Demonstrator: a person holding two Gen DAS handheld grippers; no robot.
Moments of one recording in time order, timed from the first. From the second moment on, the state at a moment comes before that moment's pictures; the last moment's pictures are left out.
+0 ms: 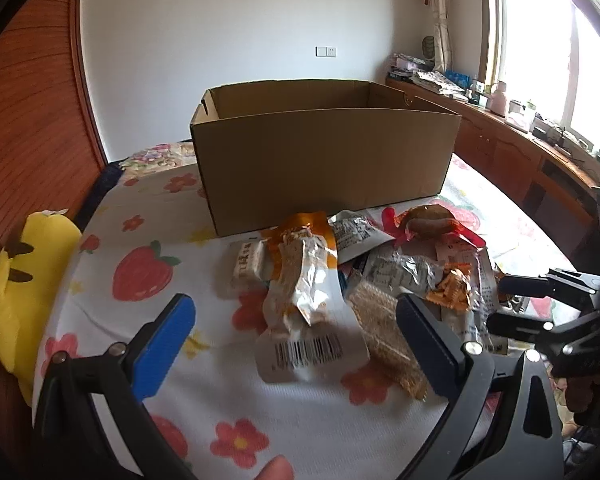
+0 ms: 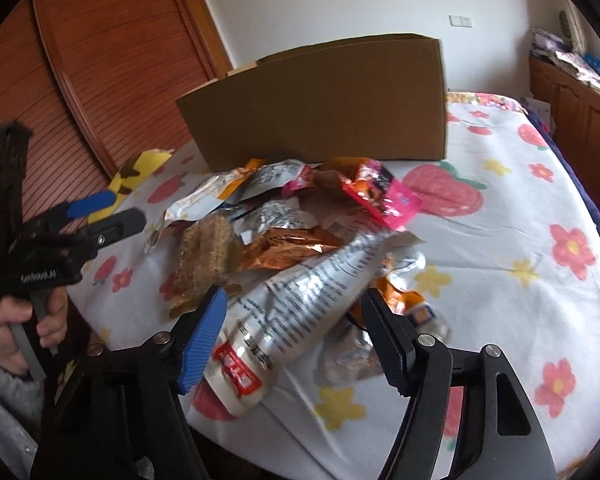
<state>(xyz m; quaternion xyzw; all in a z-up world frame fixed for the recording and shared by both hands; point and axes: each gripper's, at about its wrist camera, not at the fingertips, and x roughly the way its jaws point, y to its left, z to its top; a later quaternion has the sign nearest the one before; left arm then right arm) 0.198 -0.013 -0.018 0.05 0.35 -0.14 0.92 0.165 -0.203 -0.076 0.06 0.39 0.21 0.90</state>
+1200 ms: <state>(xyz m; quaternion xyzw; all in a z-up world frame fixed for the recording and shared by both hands) 0.262 -0.030 -0.037 0.04 0.42 -0.20 0.88 0.215 -0.189 -0.084 -0.08 0.42 0.15 0.89</state>
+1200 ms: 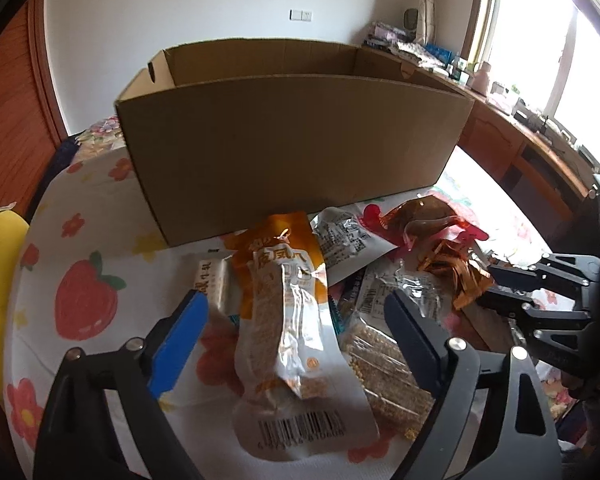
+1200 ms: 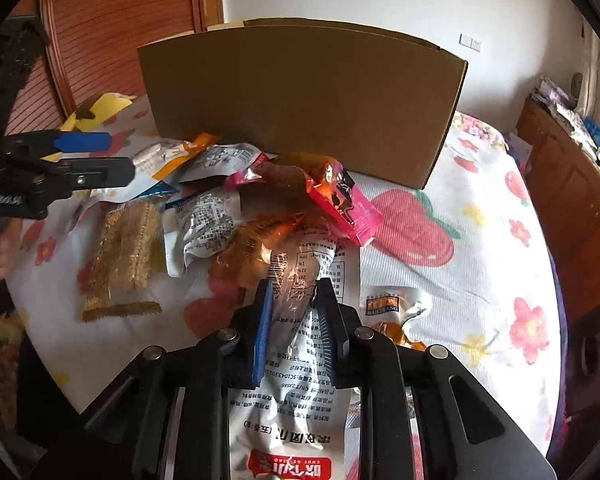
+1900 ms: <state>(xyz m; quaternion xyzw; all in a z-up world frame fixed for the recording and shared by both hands) 0.299 -0.047 -0.069 0.07 0.49 -0.19 0.85 0.214 -0.198 -0.083 -0.06 0.42 0.18 0.89</state>
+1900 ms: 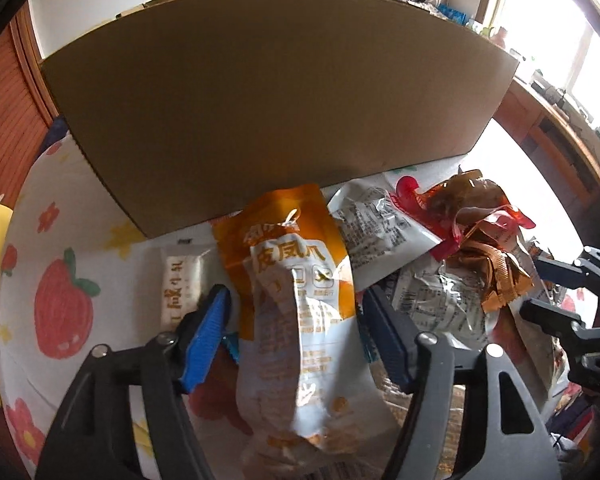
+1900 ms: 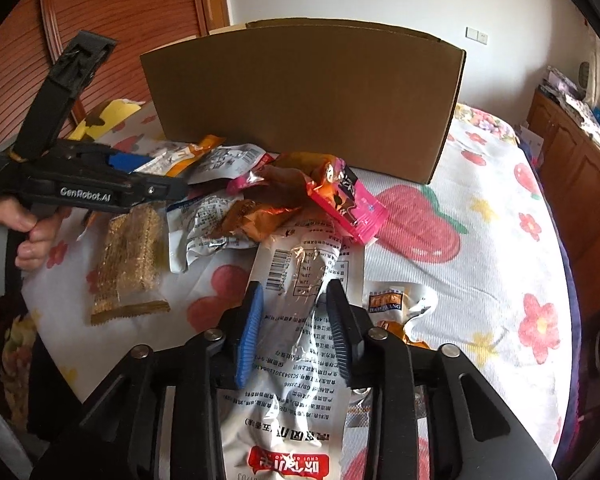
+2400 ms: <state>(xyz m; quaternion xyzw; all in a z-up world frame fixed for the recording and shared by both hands) 0.302 -0.054 -0.061 0.11 0.48 -0.20 0.85 0.230 -0.197 -0.082 -0.09 0.48 0.19 0.85</state>
